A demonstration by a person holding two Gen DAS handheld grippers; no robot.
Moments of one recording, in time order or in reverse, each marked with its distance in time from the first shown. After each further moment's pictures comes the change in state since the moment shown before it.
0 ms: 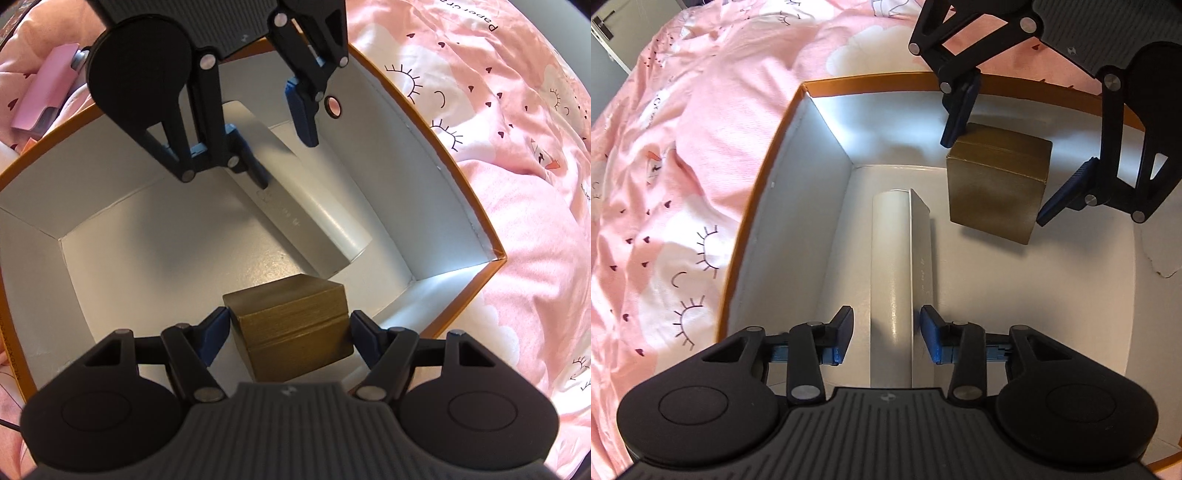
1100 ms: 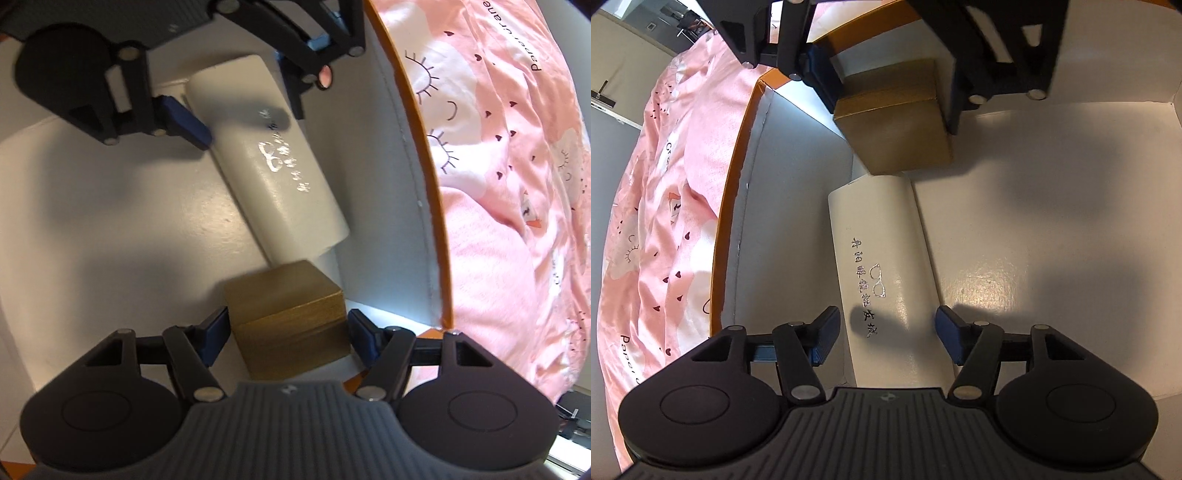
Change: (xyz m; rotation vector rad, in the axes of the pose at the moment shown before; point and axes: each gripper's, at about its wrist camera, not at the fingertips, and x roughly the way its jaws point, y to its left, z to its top) left arm 0.054 -0.012 -0.012 0.202 0.036 0.221; right arm 0.045 -0.007 0.038 -0.309 0.200 -0.211
